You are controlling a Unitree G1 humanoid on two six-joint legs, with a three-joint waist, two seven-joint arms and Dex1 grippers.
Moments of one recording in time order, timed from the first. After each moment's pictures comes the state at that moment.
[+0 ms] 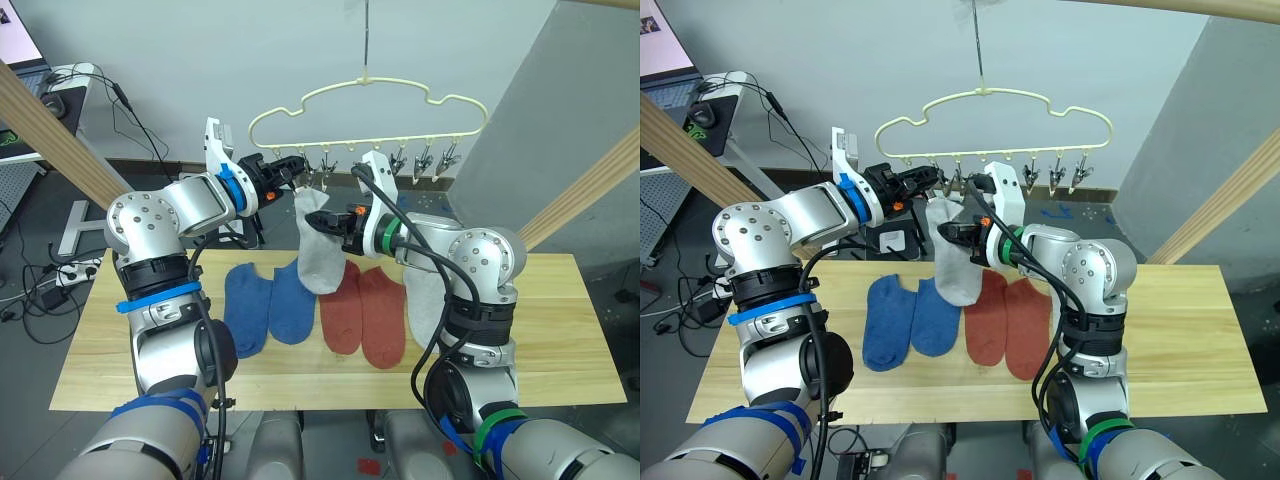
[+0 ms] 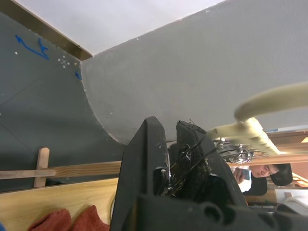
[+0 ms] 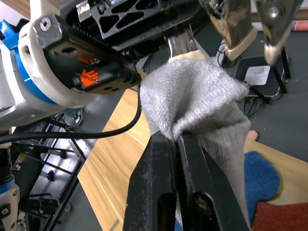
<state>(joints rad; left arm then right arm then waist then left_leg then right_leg) -0.99 0.29 0.52 0.23 -0.88 1.30 -0.10 -0.88 0.13 -0.22 -0.18 0.55 1.44 0.24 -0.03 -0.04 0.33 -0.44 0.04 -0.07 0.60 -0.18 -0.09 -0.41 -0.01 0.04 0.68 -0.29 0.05</state>
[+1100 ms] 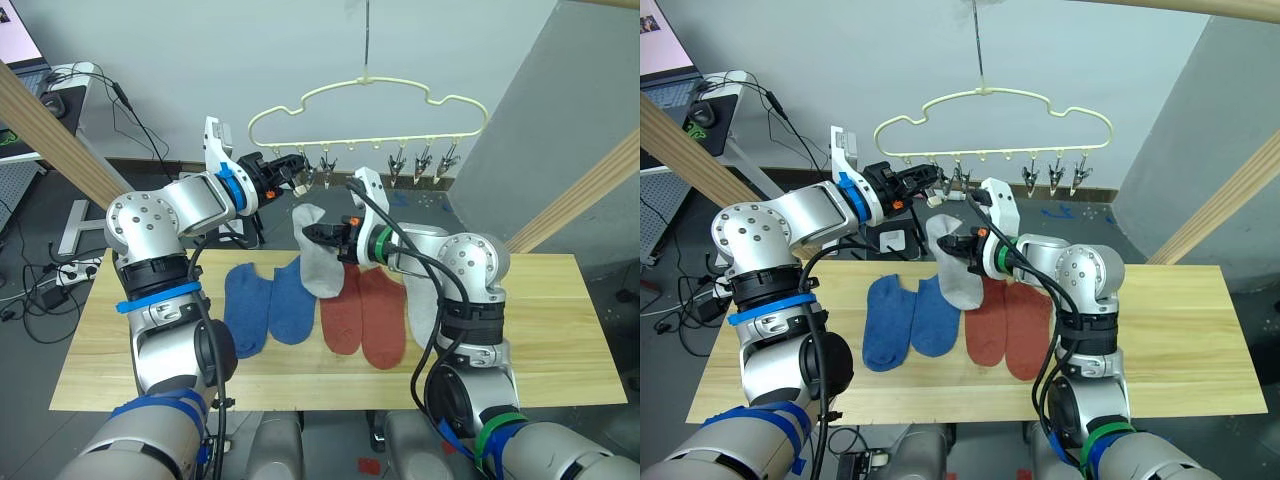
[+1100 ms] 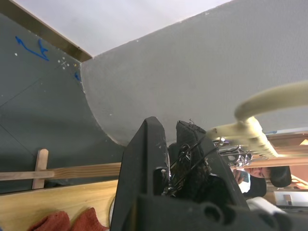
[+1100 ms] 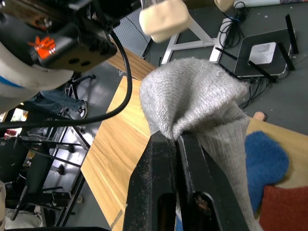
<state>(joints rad) -0.99 0.29 0.52 0.23 -0.90 1.30 -0.08 -0.87 0.12 -0.18 -0.06 0.57 1.38 0.22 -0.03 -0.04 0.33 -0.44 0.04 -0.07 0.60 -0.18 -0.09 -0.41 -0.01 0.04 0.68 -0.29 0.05</state>
